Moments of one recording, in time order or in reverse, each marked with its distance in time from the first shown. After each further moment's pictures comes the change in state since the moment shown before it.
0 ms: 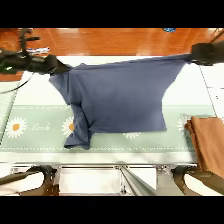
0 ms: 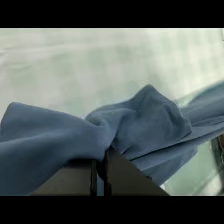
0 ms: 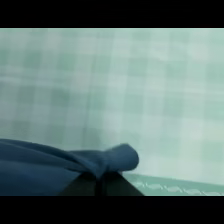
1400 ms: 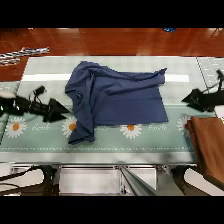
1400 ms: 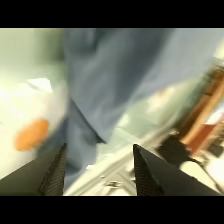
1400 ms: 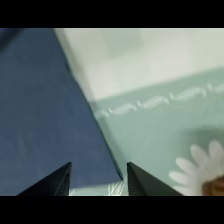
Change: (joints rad) left arm 0.261 0.012 -0.626 -0.097 -0.208 0.028; right arm -0.445 0.027 -0.647 0.377 -0.079 -0.204
